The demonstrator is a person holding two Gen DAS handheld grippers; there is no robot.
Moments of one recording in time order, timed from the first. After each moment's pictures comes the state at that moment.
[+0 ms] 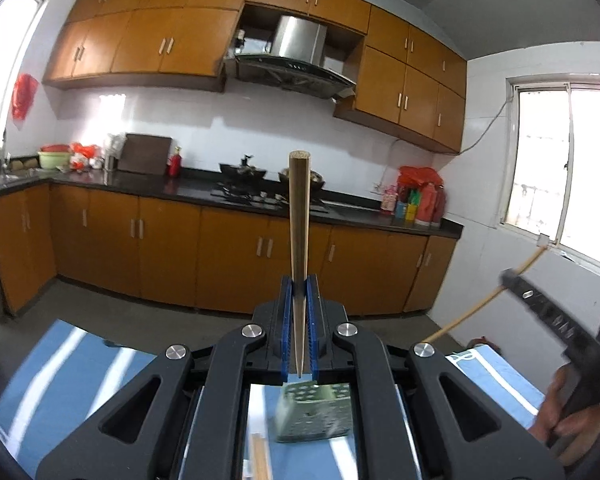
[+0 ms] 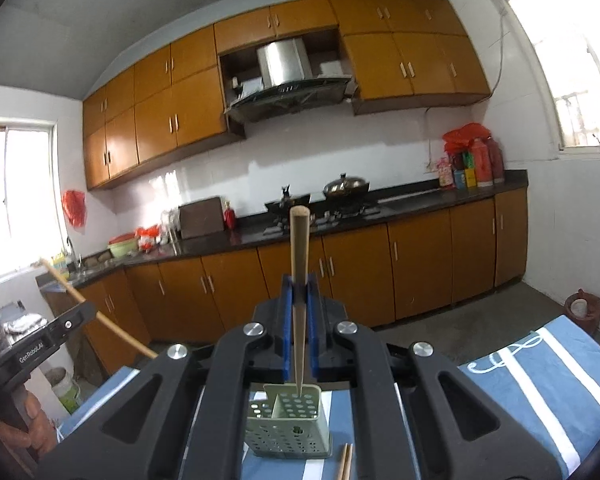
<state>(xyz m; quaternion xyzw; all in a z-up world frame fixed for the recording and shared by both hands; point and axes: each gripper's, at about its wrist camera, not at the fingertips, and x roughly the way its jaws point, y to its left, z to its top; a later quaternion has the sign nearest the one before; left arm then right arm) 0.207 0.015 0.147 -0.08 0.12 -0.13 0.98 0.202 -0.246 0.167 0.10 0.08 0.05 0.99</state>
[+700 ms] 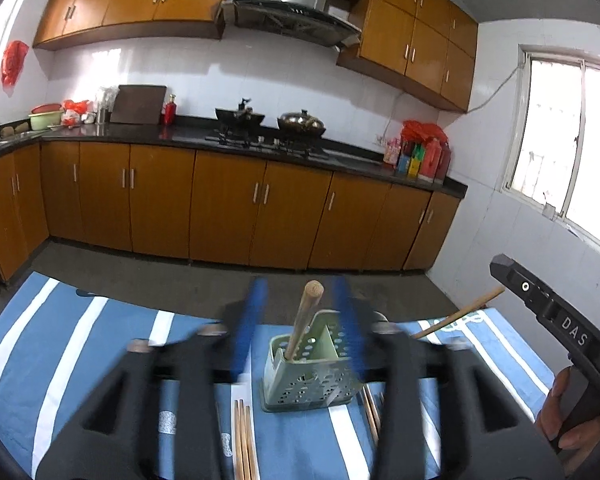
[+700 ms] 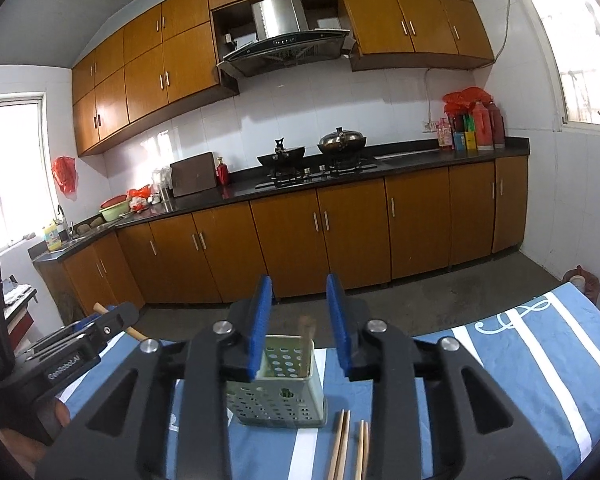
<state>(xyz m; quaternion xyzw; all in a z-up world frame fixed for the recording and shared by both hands) 0.240 0.000 0.091 -0.08 0.19 -0.13 0.97 0.230 -0.228 0.110 0.10 0.15 0.05 0.98</state>
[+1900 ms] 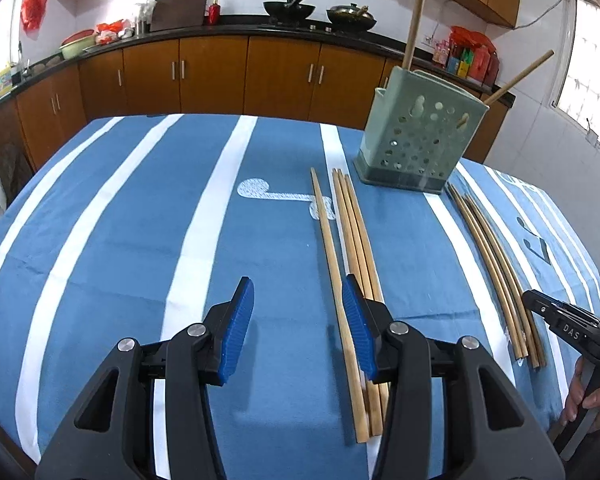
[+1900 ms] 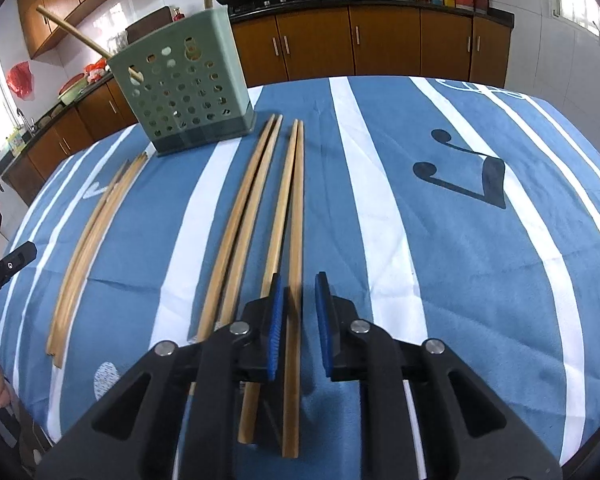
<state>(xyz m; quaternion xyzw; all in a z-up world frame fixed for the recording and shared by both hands) 0.146 0.050 -0.067 -0.04 0.38 -0.06 0.92 0.147 -0.244 -0.107 0.08 0.42 0.02 0.90</state>
